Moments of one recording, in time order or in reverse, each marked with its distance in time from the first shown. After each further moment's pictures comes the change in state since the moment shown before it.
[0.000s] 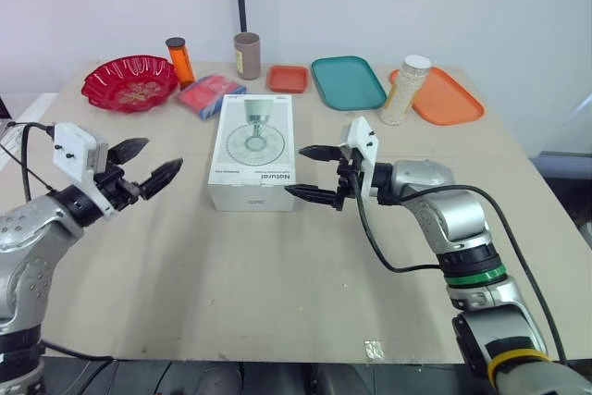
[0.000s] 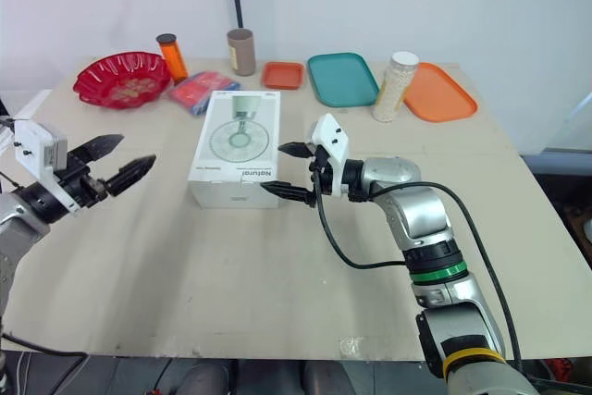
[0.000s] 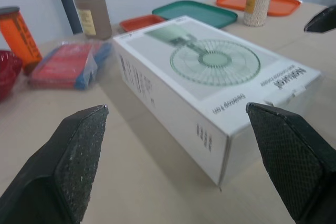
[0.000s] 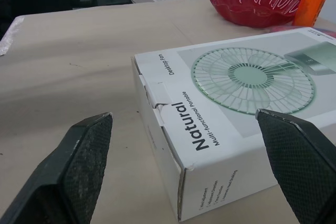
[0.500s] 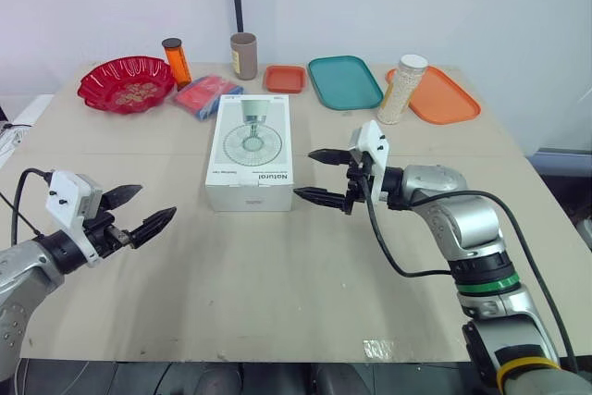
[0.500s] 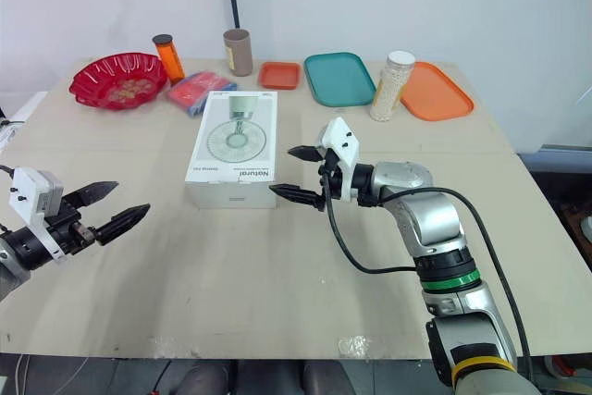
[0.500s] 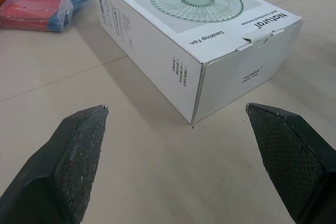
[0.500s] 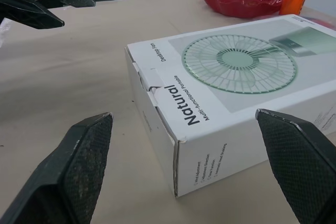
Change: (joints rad) left arm 0.225 0.016 0.071 -0.071 -0.042 0.040 -0.053; right arm 0.041 -0.032 -0.023 -0.057 0.023 0.036 -0.014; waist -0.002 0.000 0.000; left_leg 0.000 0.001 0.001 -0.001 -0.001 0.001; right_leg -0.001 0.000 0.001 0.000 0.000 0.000
